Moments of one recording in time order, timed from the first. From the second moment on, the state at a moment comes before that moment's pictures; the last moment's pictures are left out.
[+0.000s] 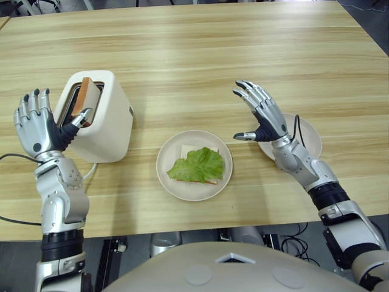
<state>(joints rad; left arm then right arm) 0.11 0.46 0.23 -0.17 0.88 0.29 0.24 -0.34 -0.51 0.32 0.42 -0.78 -0.68 -0.56</state>
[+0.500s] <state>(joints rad) 0.10 0.47 0.16 -0.16 0.87 0.27 0.26 -0.33 -0.51 0.32 0.42 -0.78 -0.69 -0.56</state>
